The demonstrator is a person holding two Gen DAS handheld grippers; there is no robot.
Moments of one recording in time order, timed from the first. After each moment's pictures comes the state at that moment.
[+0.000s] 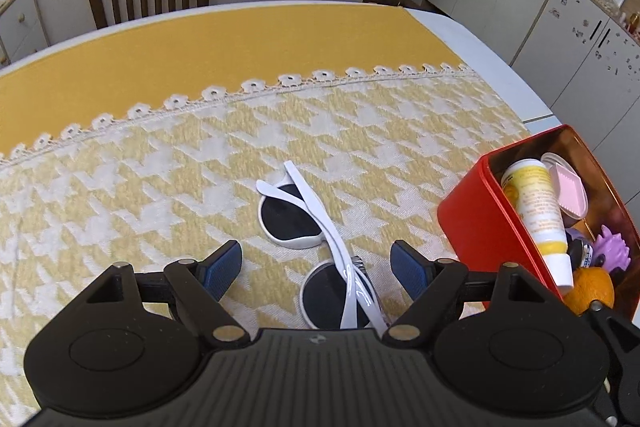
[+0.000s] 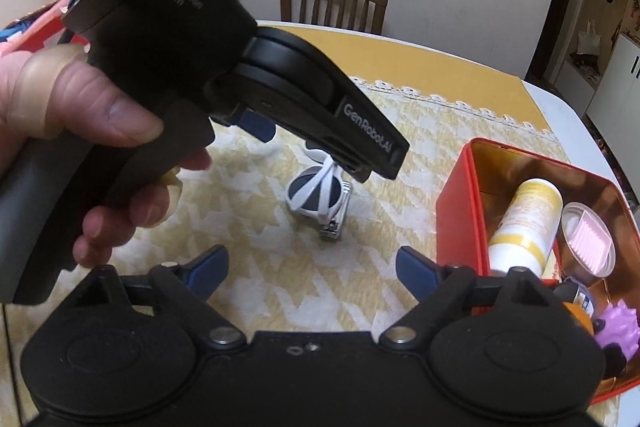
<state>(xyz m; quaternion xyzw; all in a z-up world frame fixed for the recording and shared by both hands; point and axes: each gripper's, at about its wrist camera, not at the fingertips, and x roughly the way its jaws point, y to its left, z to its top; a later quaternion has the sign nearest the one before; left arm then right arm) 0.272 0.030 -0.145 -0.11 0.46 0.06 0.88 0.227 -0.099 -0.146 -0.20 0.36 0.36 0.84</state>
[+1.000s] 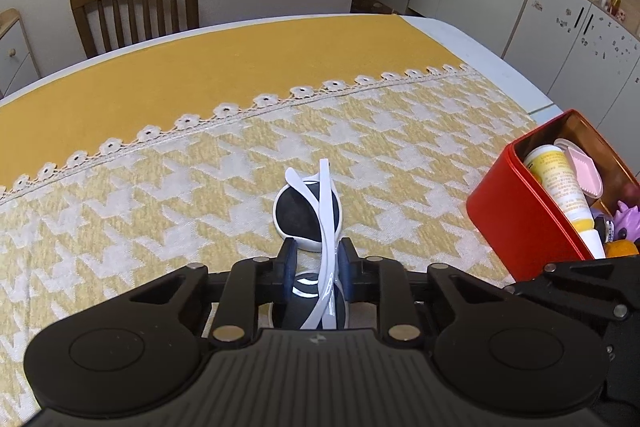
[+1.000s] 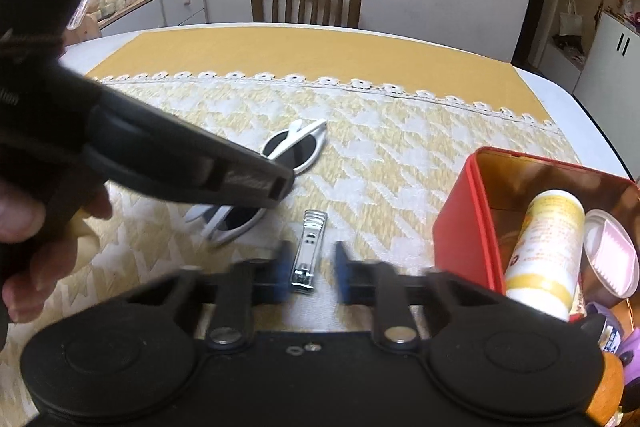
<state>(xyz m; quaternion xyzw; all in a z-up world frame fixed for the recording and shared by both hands) 0.262 0.053 -0.154 -0.07 0.43 0.04 0.90 0.266 -0.079 -0.159 -0.16 0.38 0.33 0.85</state>
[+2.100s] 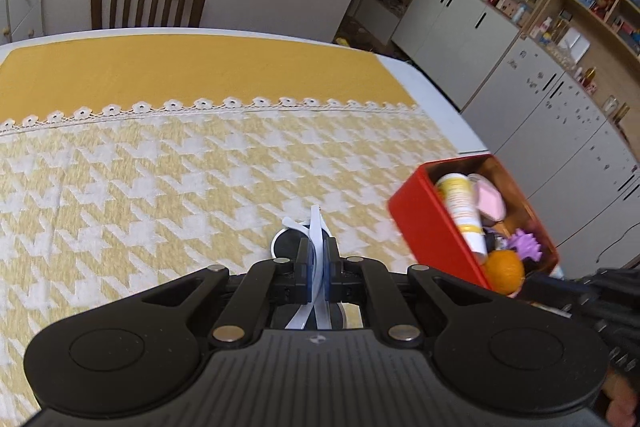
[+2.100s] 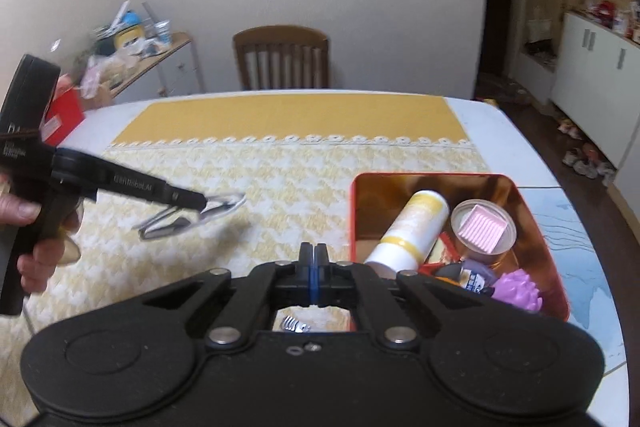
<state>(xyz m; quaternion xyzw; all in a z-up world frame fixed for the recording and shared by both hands) 0.177 0.065 -0.095 -0.20 0.40 0.00 0.90 0.218 -0.187 -0.064 -0.11 0.35 0.34 0.87</state>
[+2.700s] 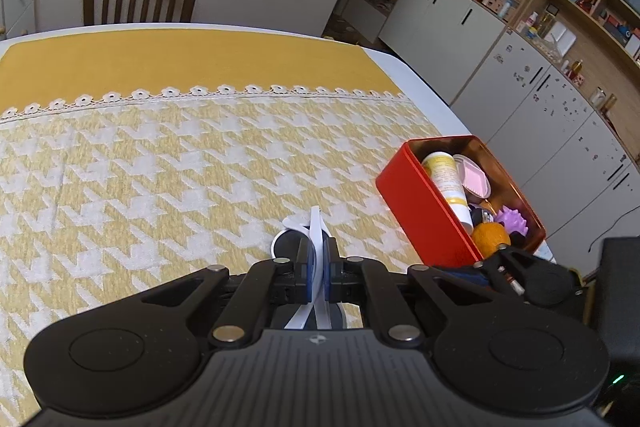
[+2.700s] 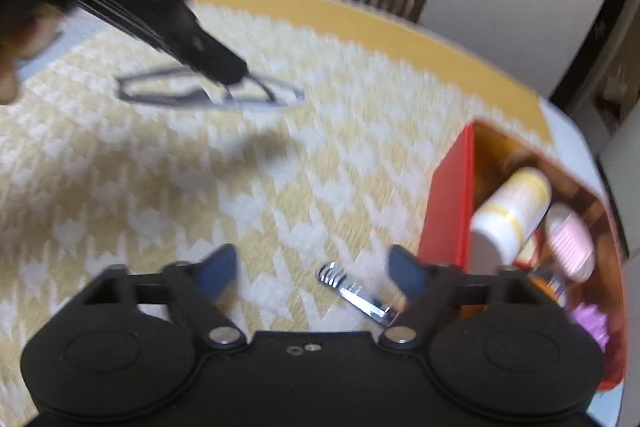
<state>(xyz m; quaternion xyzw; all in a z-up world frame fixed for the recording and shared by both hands) 0.153 0.061 -0.100 -0.19 0.40 -0.02 0.90 0.206 -0.117 -0.153 -0.29 0.36 0.39 0.79</state>
